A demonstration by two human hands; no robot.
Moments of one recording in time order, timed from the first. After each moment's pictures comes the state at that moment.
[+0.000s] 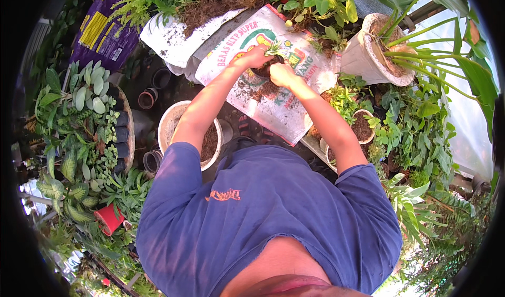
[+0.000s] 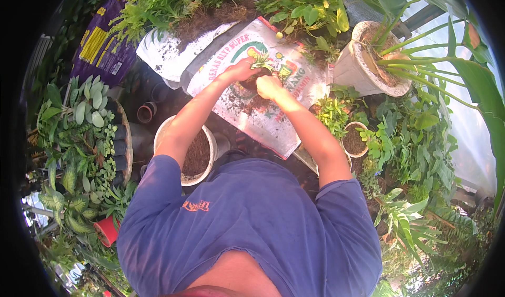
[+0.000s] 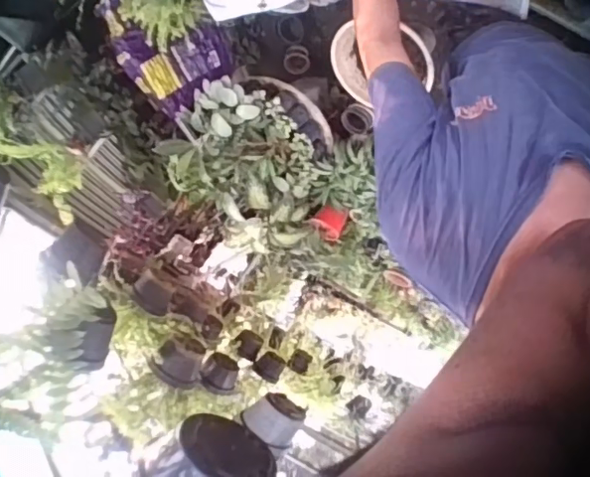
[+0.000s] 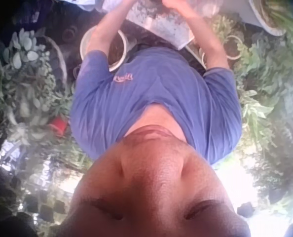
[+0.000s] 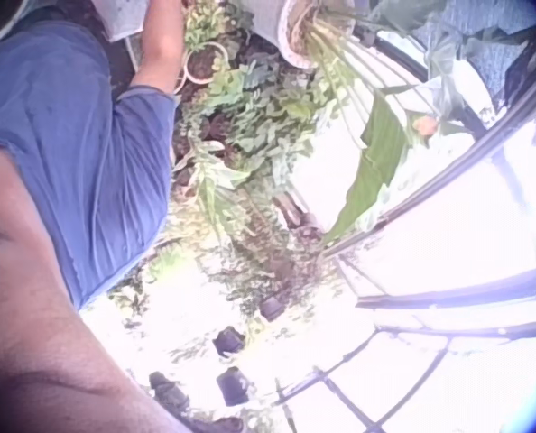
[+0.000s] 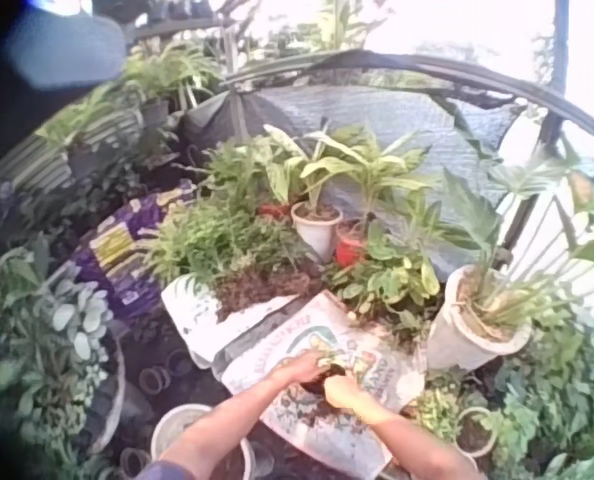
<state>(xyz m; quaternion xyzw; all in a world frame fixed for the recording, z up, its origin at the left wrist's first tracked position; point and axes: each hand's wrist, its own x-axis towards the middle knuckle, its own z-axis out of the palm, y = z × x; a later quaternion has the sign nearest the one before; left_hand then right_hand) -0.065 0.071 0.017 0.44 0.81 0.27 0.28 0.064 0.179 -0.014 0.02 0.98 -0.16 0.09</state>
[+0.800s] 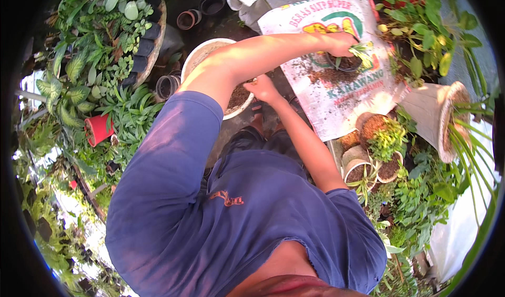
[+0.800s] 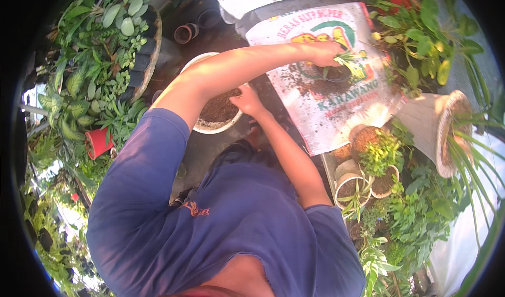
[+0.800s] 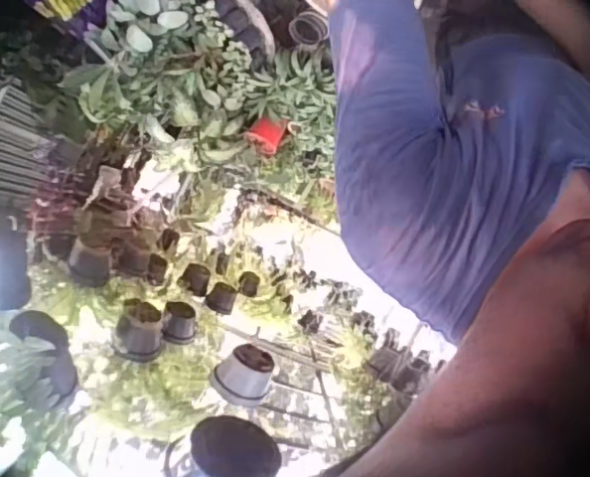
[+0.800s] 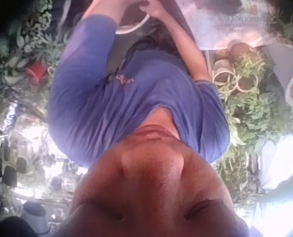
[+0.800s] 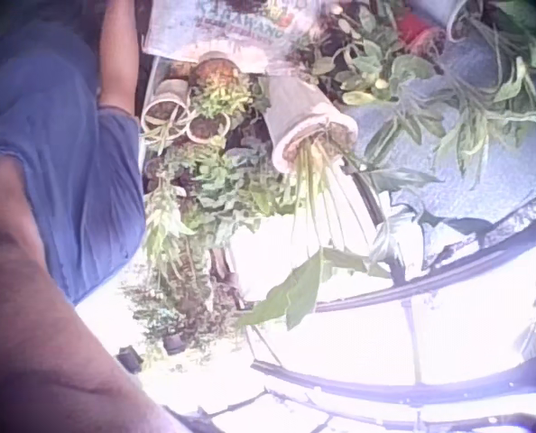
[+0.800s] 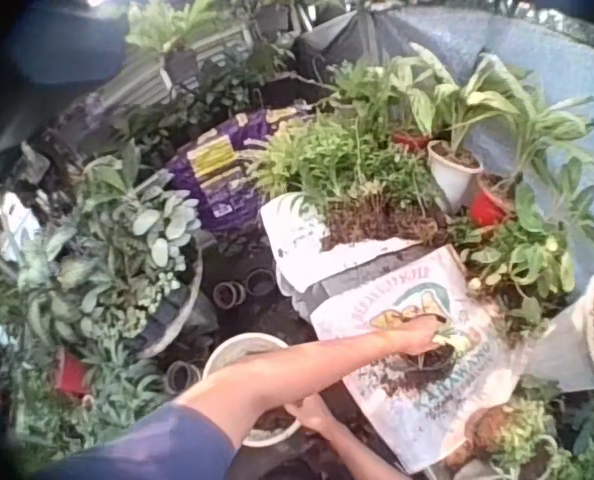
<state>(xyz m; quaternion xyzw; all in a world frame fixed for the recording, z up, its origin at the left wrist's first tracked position) -0.075 0.060 -0.017 0.54 0.75 0.29 0.24 0.089 -0.096 -0.087 0.00 0.72 -0.67 0.16</state>
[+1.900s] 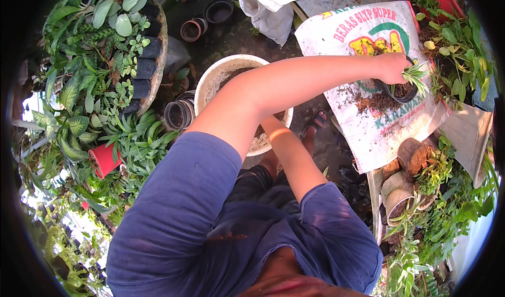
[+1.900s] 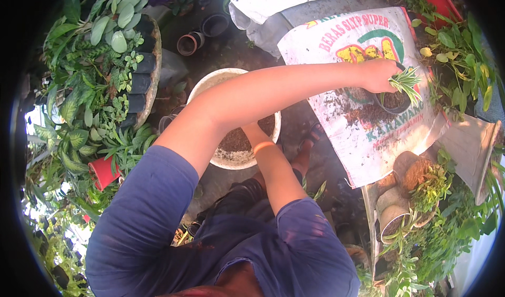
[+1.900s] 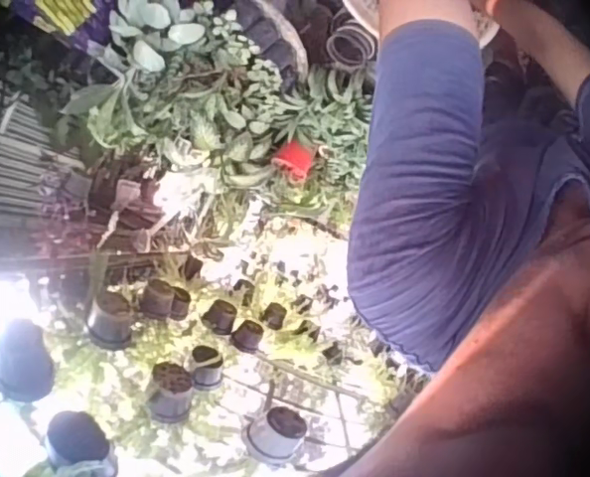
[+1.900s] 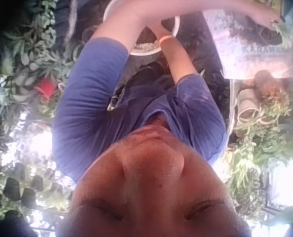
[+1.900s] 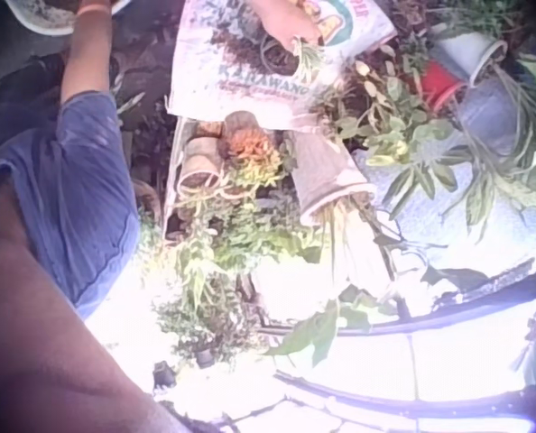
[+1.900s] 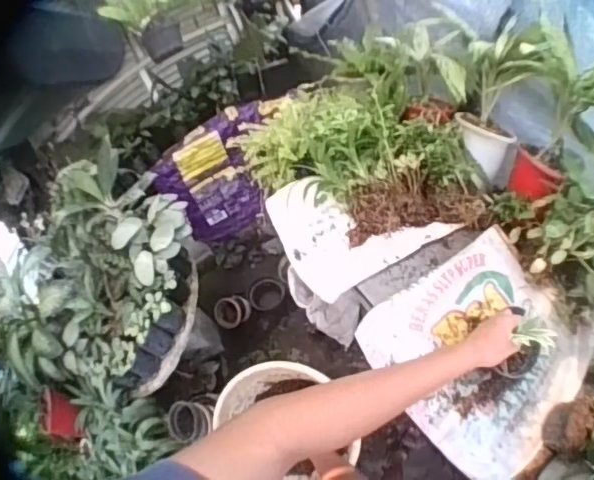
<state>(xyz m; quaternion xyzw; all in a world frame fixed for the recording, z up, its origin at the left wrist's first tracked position) -0.091 0.037 -0.061 0.52 0.68 0.46 0.22 0.036 -0.293 -0.341 -0.04 0.90 -0.37 0.21</state>
